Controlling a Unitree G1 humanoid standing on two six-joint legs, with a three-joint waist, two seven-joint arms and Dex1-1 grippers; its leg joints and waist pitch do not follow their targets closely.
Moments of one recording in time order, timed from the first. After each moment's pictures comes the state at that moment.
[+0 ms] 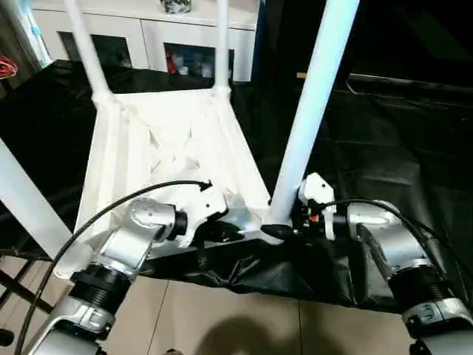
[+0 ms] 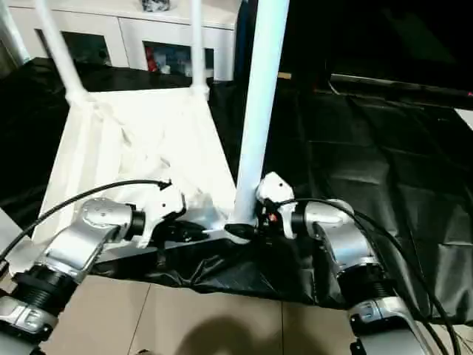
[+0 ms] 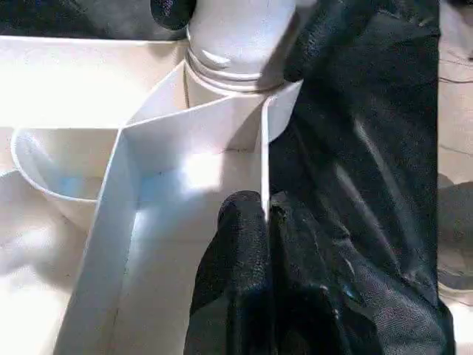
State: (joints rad) left arm -0.50 0.36 -0.29 0.37 0.02 0.26 -1.16; right arm -0.51 -0.35 0.17 0.53 0.07 0.08 1.17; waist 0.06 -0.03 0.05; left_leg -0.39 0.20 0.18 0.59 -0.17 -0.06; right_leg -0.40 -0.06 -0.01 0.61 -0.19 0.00
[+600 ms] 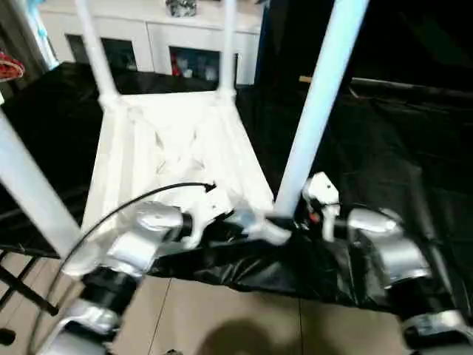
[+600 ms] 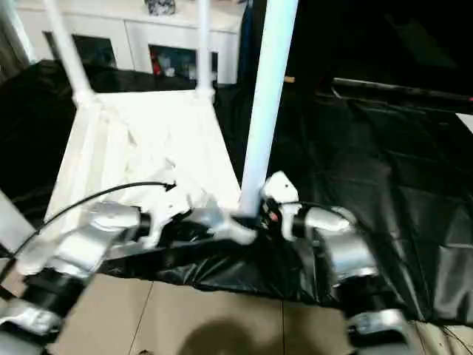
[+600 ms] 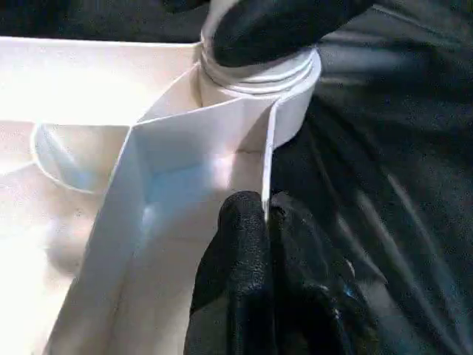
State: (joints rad) left arm -0.53 0.23 -0.28 0.44 0.08 0.28 -0.95; right arm -0.47 -0.20 0.05 0.51 0.06 0.16 0.81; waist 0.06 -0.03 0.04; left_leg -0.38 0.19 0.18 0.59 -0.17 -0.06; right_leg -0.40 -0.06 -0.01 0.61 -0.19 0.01
